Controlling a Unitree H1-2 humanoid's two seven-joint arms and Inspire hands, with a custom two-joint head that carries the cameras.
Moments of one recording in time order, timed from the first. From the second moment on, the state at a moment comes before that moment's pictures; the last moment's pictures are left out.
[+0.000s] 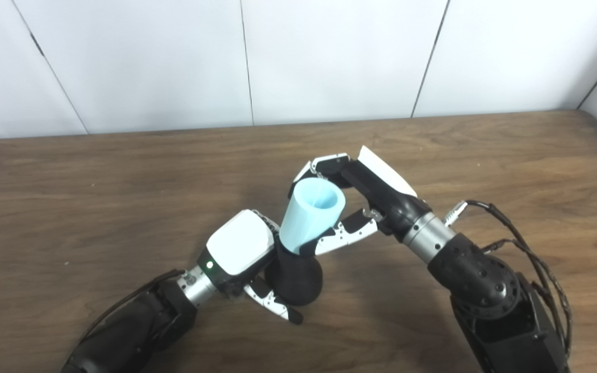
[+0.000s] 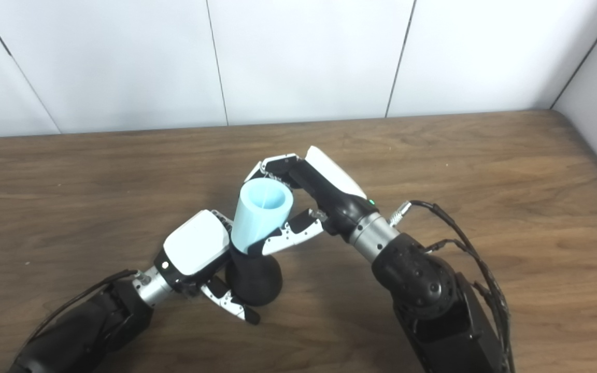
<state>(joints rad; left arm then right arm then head) -0.41 0.42 -0.75 0.28 1.08 -0.37 0.39 -0.23 -0.24 0.26 -0.57 -0.37 0.38 0.35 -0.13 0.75</state>
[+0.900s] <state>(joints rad) -0.42 0.42 -0.76 0.29 1.08 -0.37 0.40 -0.25 -0.30 0.29 -0.59 -0.44 0.25 0.40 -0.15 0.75</state>
